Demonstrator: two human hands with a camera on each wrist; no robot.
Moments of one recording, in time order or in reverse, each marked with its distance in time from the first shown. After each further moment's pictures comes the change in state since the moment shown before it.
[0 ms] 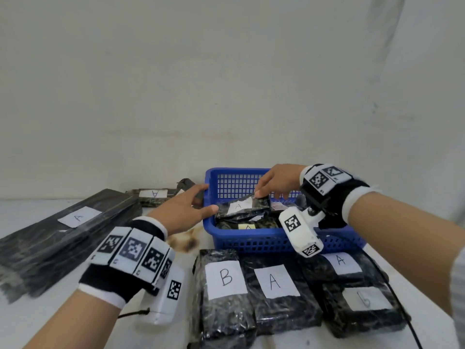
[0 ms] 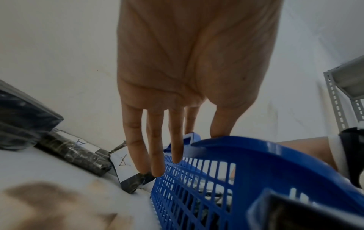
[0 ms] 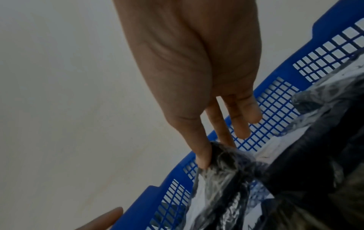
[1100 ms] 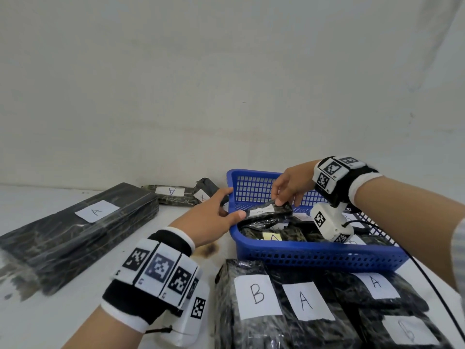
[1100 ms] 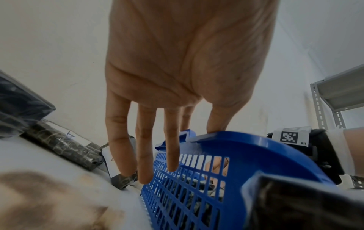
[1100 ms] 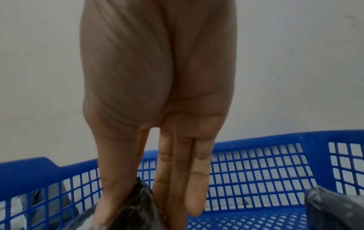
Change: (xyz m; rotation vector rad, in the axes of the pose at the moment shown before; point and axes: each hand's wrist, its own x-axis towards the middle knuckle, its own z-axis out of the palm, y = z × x) left_hand 0.004 -0.011 0.003 -0.061 -0.031 0.014; right_hand 0.058 -0.003 -0.014 -0.061 -0.288 -0.058
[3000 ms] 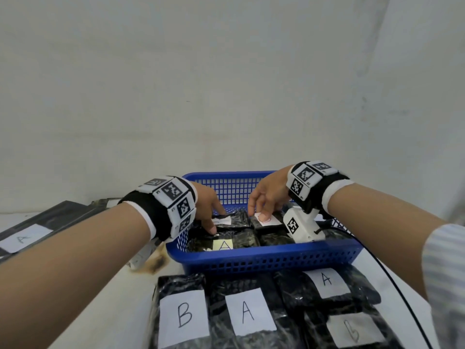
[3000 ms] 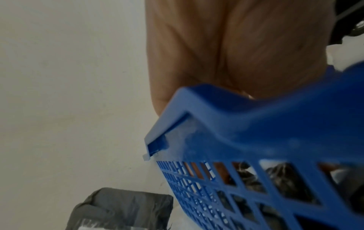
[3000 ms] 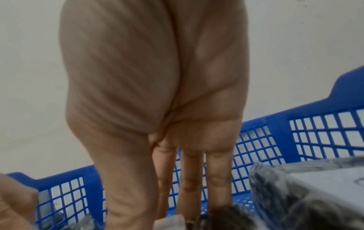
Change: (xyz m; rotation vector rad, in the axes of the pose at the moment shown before) left_hand 0.094 0.079 0.021 0.935 -0.479 -0.019; right_hand -0.010 0.060 0.009 0.121 -0.177 -0.037
